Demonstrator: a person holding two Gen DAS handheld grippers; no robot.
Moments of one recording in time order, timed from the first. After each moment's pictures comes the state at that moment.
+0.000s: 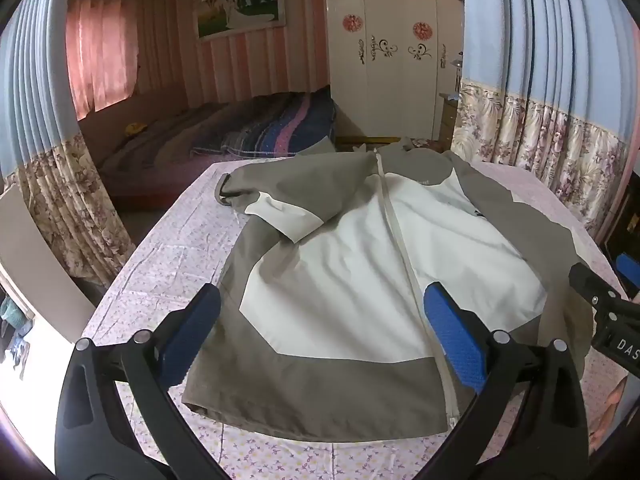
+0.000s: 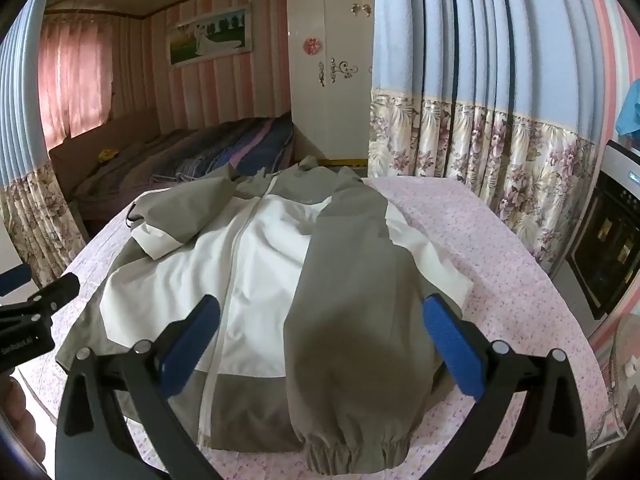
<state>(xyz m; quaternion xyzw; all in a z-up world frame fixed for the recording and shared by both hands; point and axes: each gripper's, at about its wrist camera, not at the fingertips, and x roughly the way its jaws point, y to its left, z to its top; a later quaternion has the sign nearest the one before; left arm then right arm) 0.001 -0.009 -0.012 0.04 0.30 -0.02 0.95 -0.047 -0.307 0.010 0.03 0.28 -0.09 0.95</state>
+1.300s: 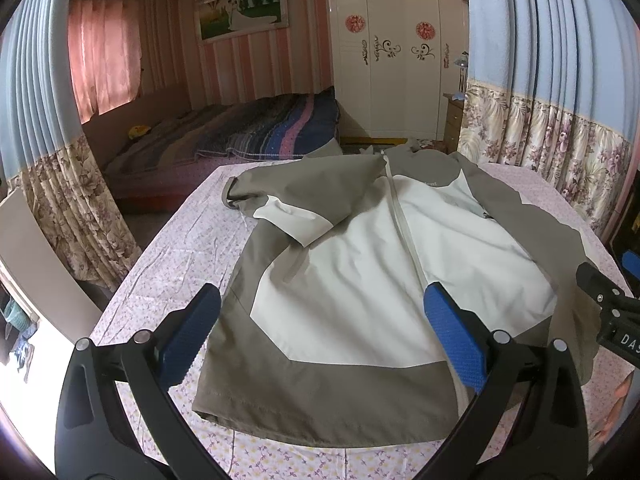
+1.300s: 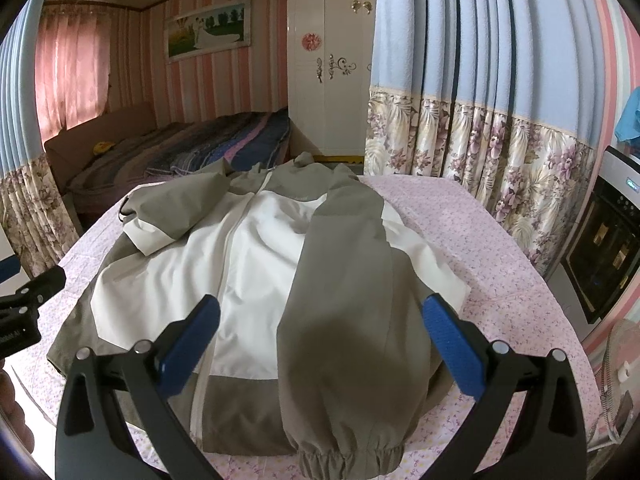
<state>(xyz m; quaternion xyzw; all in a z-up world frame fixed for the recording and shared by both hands) 0.013 0.009 -0.005 0.04 0.31 -0.02 0.95 -0.041 -0.309 0.012 0.02 0.29 -0.09 0.95</state>
